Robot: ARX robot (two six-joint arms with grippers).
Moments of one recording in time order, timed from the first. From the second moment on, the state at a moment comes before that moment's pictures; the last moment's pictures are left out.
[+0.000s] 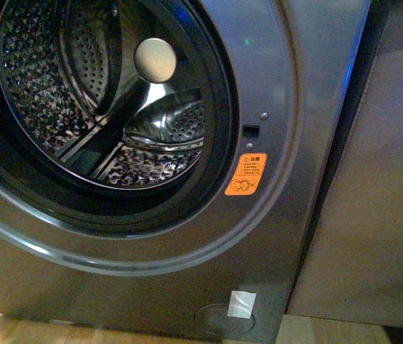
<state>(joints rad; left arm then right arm) 0.00 0.00 0.02 0.00 0.00 0.00 -0.94 2.85 1.25 0.37 -0.43 -0.33</state>
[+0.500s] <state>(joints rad) 0.00 0.00 0.02 0.00 0.00 0.00 -0.83 2.32 0.93 0.42 -0.52 -0.23</state>
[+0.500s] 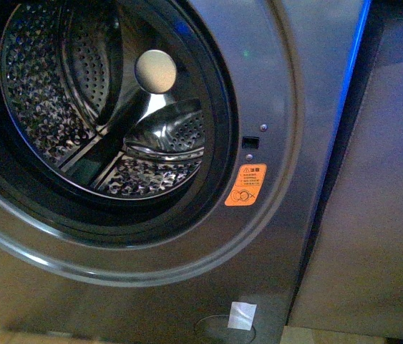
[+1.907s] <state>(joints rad) 0.00 0.00 0.02 0.00 0.00 0.00 0.04 1.78 2.73 -0.64 -0.42 0.08</state>
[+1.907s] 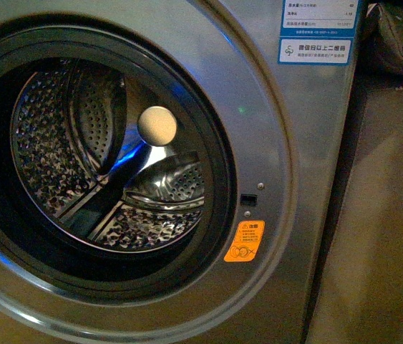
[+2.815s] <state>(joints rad) 0.34 0.37 0.09 0.43 0.53 -0.22 0.43 1.73 2.52 -0.49 -0.33 0.02</state>
